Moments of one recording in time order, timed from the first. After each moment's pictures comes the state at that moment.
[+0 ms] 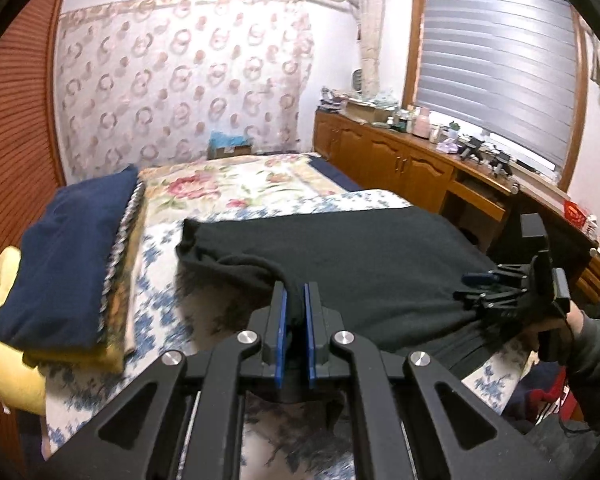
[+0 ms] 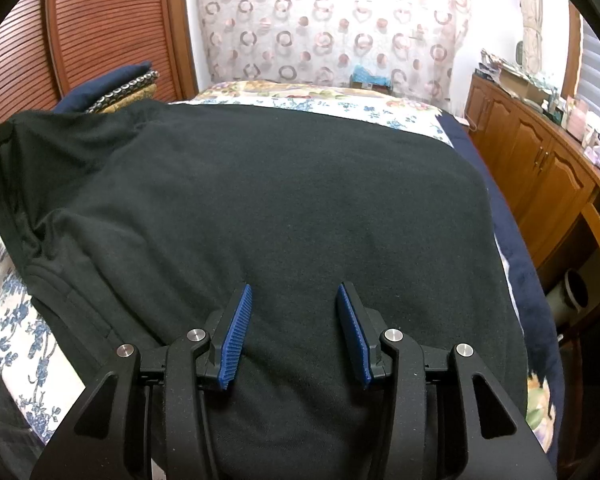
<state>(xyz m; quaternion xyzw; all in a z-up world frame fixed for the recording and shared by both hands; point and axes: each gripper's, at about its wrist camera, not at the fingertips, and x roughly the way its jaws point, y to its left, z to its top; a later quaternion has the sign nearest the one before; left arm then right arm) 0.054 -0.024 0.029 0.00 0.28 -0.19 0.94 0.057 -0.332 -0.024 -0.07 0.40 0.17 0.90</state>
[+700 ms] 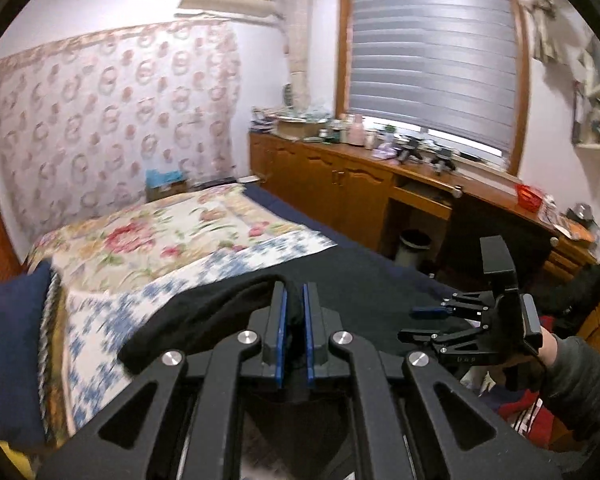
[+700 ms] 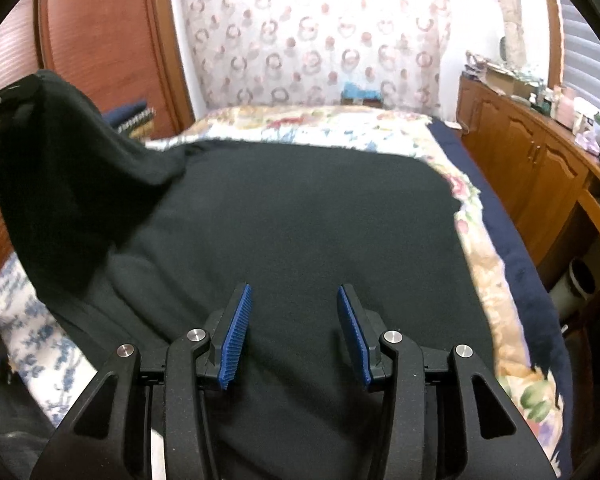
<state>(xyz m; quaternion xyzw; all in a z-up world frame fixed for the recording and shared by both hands) 0.078 -0.137 0.095 0.05 0.24 -0.29 0.92 0.037 -0.362 0.009 -0.02 0.37 0.16 0.92</state>
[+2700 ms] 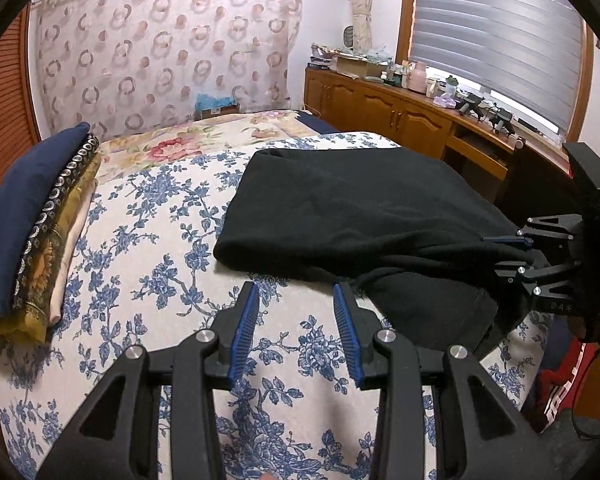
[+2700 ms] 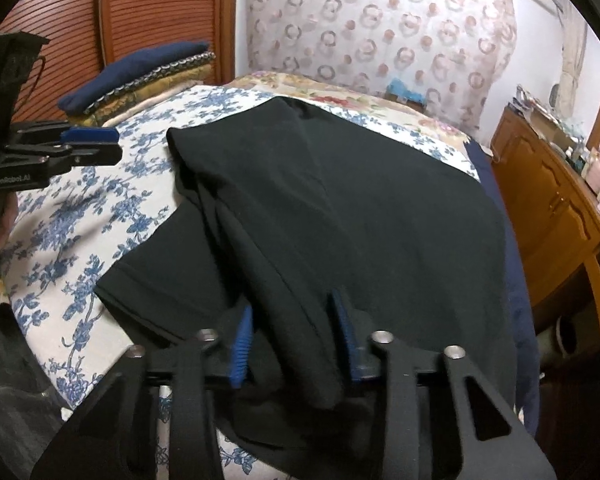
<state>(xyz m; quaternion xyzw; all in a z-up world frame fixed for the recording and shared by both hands) 0.067 -0.078 -0.026 0.02 0.36 -0.19 0.92 0.020 -0.304 -0.003 -0.14 0.39 0.22 0.88</state>
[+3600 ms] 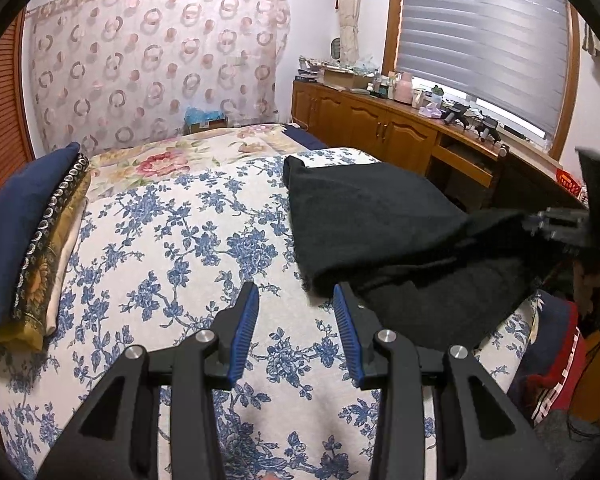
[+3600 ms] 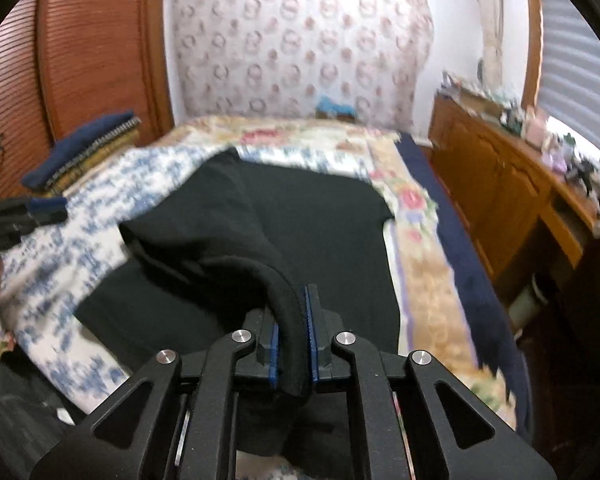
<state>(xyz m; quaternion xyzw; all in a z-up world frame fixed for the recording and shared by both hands) 0.056 -0.092 -0.008 0.02 0.33 -0.21 0.92 -0.003 -0.407 0.036 -0.05 0.36 0.12 0.92</state>
